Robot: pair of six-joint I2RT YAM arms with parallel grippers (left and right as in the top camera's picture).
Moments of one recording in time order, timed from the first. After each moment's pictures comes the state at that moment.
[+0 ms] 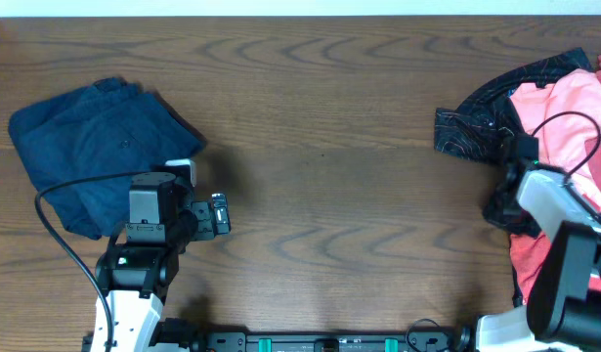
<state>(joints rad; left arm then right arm) -0.06 0.89 0.65 -0.69 0.08 -0.17 -0.24 1.65 0.89 -0.78 0.44 0.39</state>
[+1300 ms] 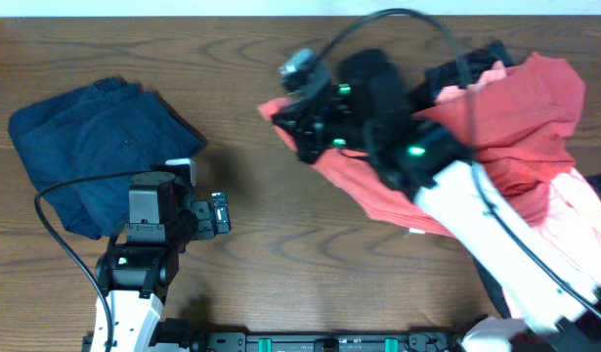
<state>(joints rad) -0.06 0.89 0.65 -0.68 0.08 -0.17 0.66 1.57 1.48 -0.47 -0.40 0.08</state>
